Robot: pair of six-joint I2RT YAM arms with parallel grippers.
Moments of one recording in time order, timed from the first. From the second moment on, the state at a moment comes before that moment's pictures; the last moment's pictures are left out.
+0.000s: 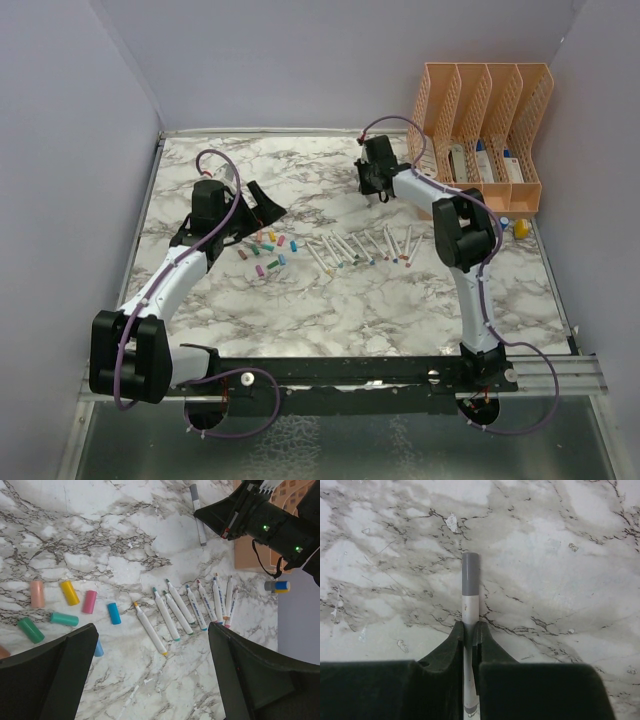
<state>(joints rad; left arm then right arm) -0.16 1.25 0.79 -0.08 0.36 -0.68 0.40 2.31 1.77 -0.24 0.05 0.10</state>
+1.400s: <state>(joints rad) -0.25 1.60 0.94 0.26 0.37 -0.95 0.73 1.87 1.49 -0.15 -0.19 0.03</state>
